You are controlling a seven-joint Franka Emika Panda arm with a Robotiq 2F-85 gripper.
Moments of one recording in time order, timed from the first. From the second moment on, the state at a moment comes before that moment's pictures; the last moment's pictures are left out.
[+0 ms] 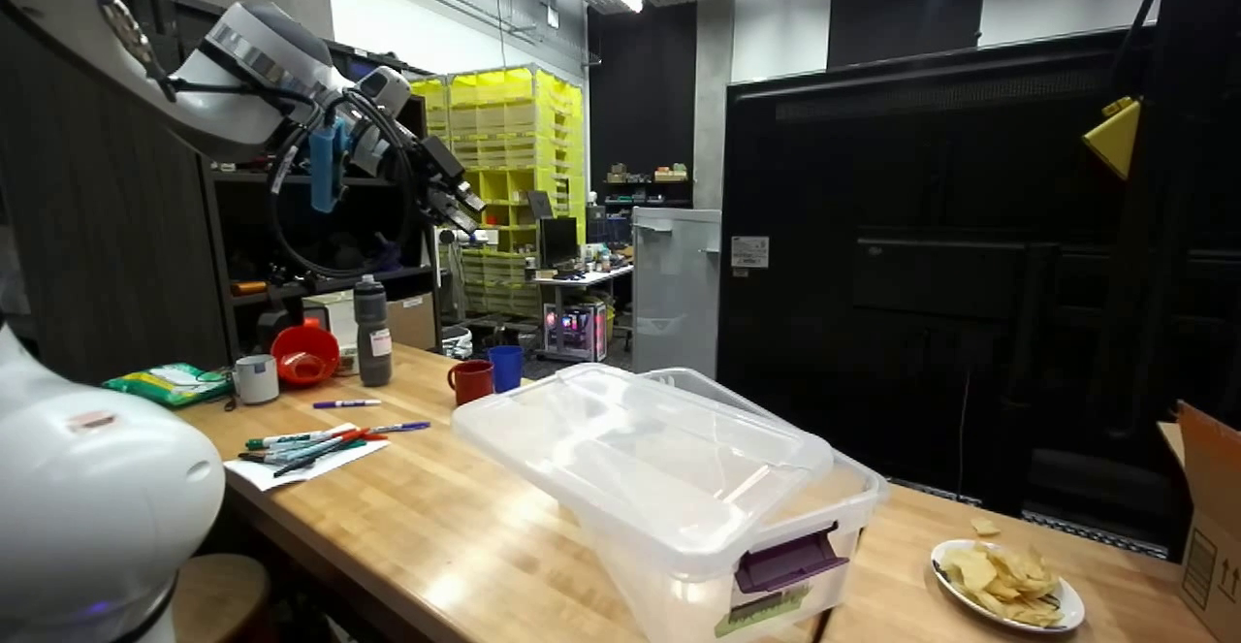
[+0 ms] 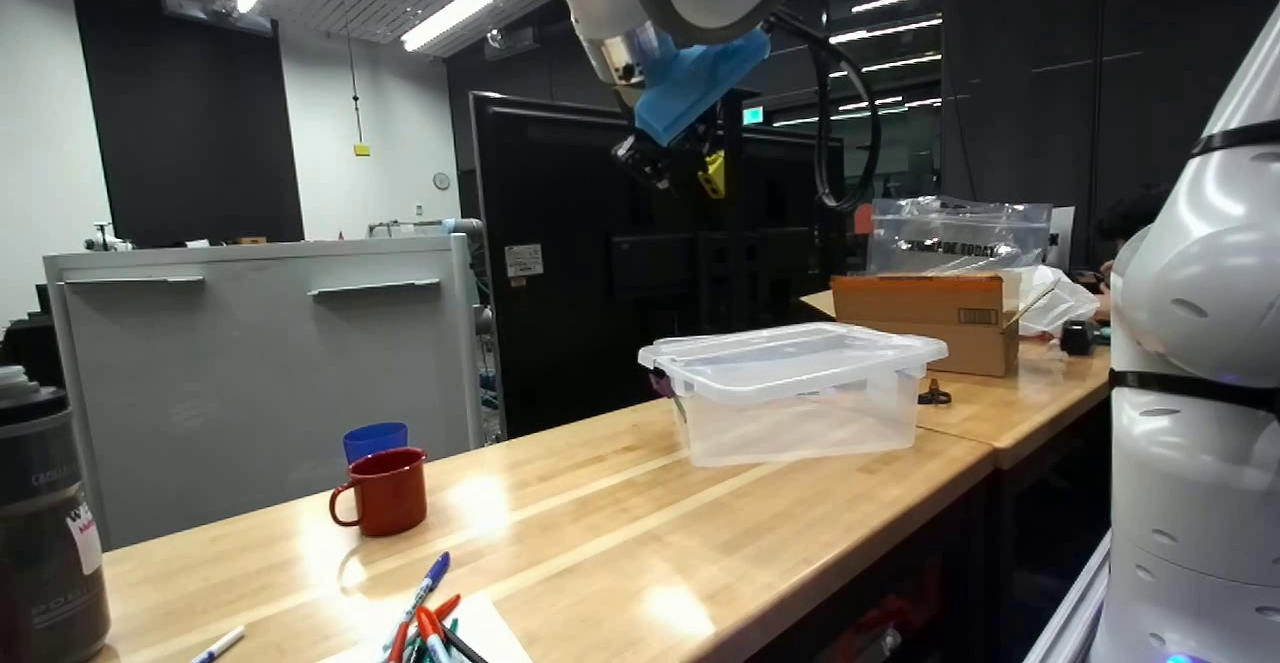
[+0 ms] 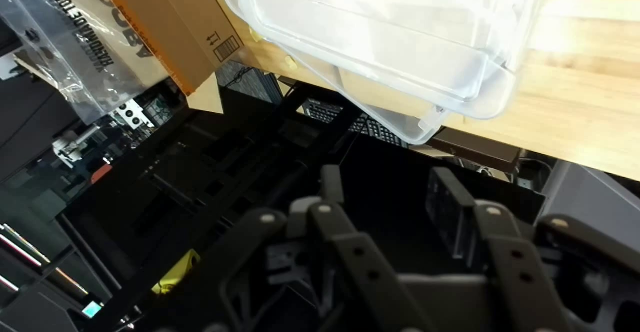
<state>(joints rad) 0.20 -0.42 0.39 -2.18 -0.77 1.69 0.90</state>
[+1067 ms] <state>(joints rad) 0.23 -0.12 0.35 -2.21 -0.83 1.68 1.18</state>
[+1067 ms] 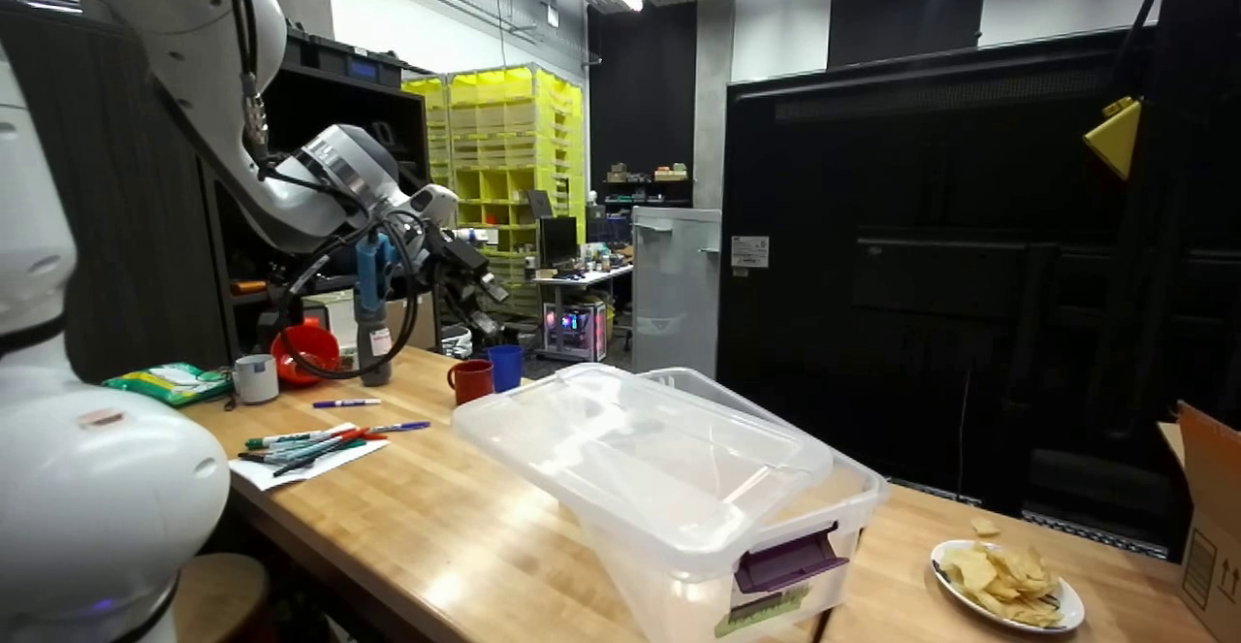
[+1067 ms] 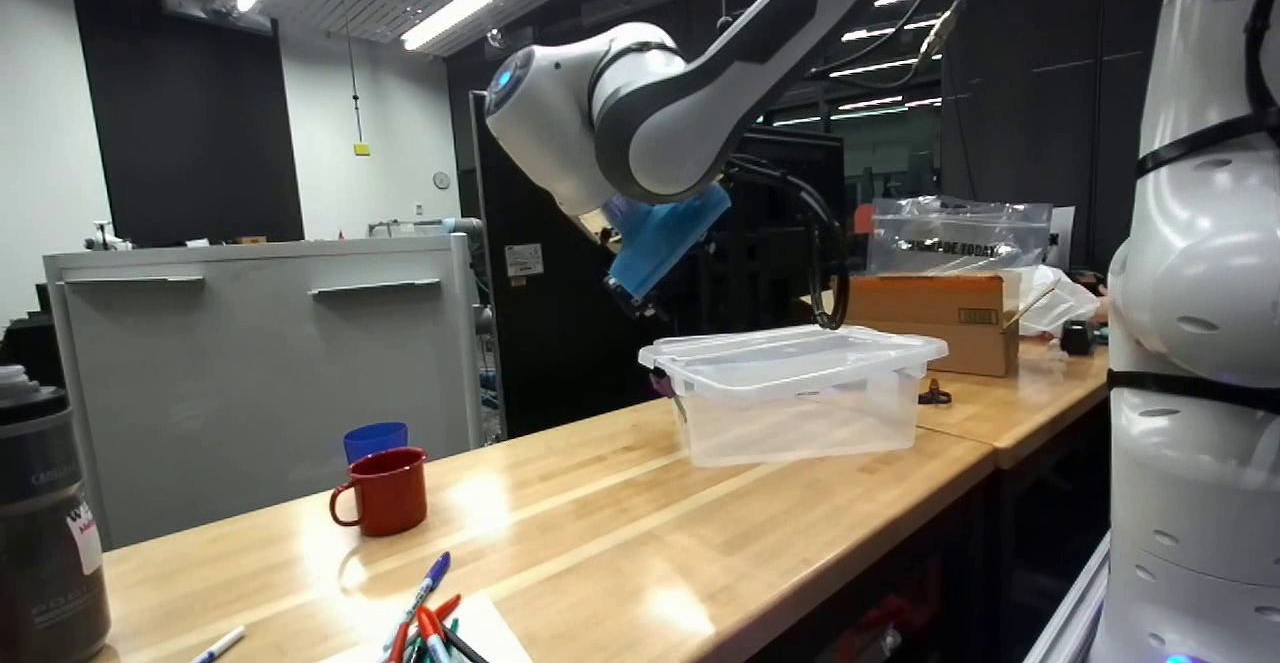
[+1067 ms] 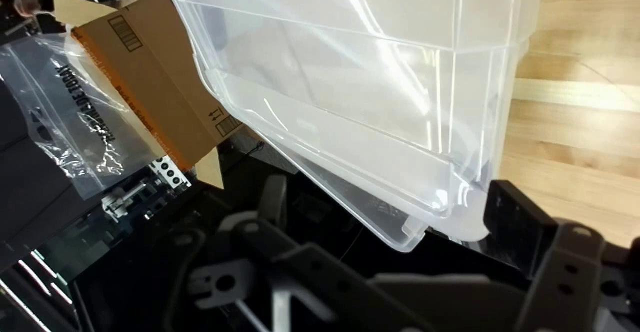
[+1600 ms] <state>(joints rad) 0.33 -0.05 0.40 -2.18 -0.88 1.58 1.26</state>
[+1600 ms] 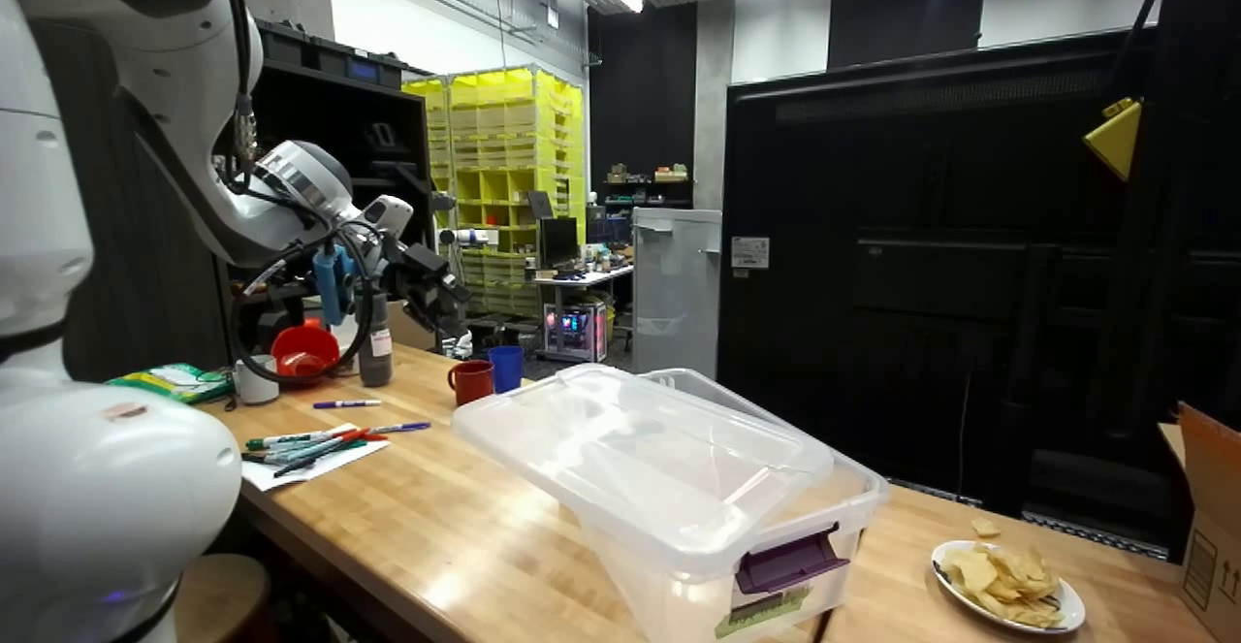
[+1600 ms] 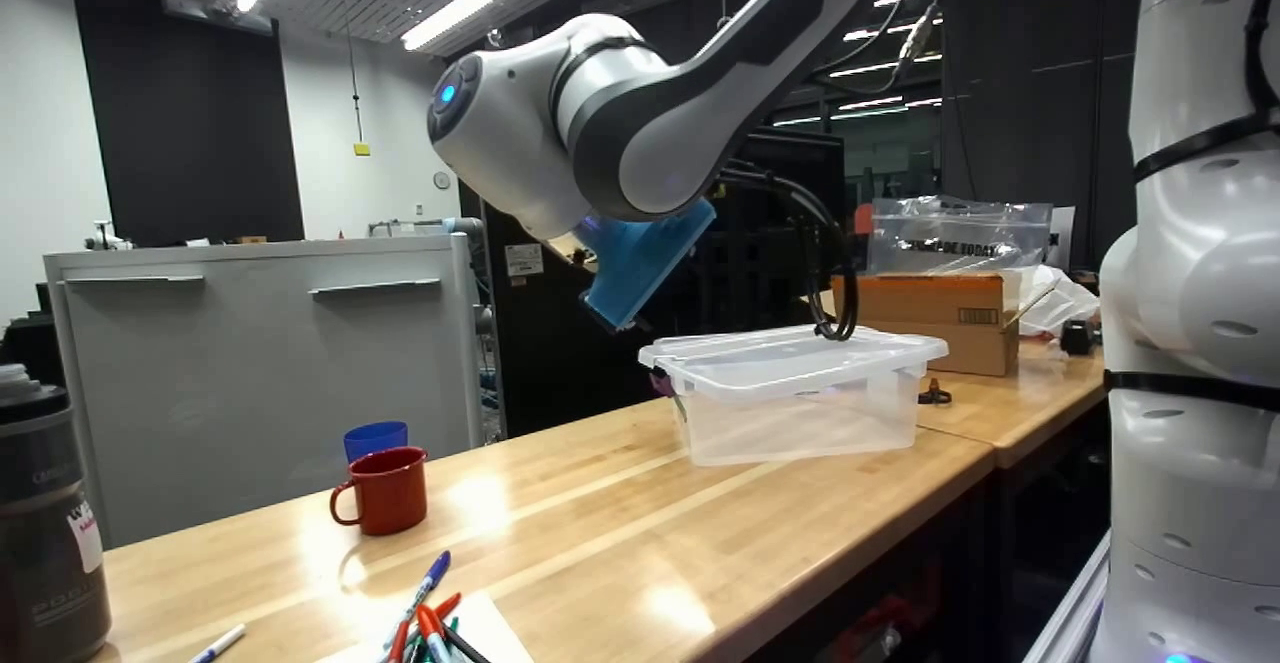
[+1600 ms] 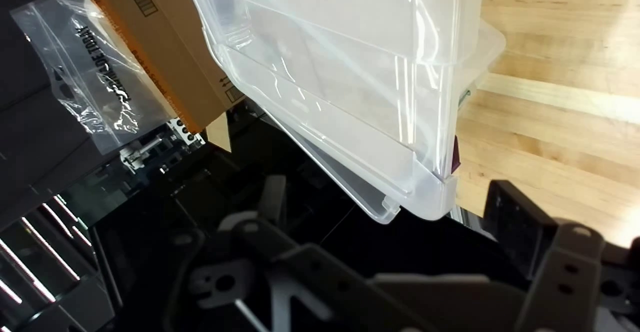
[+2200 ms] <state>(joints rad) 0.33 0.08 0.35 -2.06 -0.88 1.57 1.25</state>
